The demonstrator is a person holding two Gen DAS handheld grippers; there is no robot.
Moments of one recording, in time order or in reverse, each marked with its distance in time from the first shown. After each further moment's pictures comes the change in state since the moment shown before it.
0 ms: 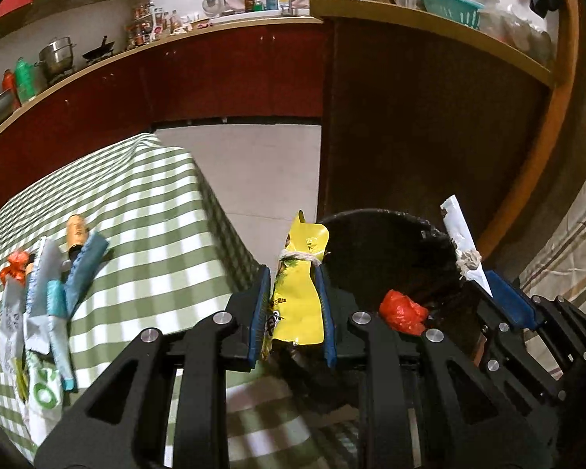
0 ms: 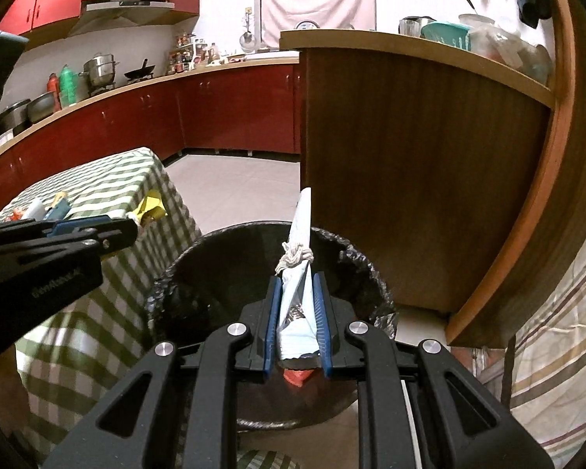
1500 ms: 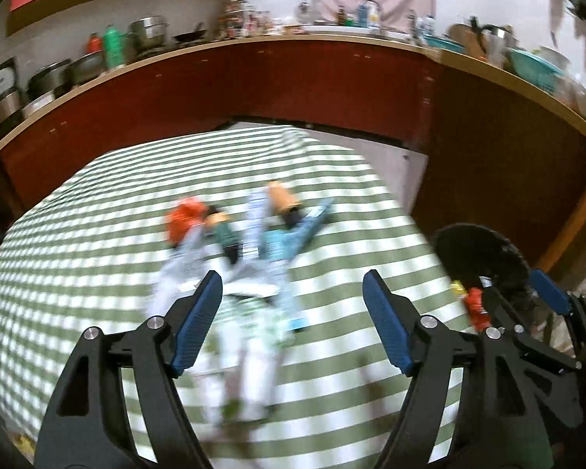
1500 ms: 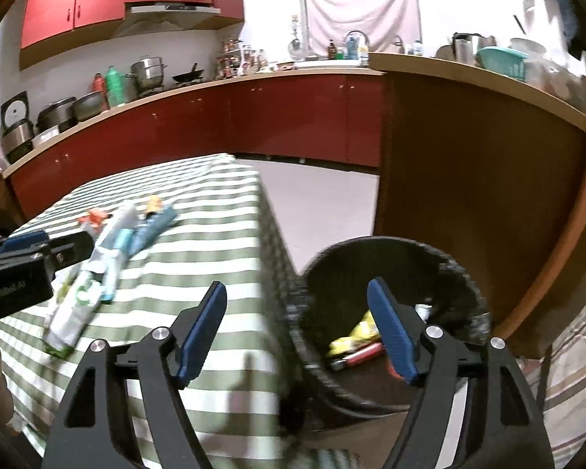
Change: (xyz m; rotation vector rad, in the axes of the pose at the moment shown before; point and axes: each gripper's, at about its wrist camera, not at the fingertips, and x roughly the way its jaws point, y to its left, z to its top) left arm -0.106 0.152 -0.049 -0.209 -0.044 0.232; right arm -0.038 0.103 0.007 -0.044 -0.016 0.171
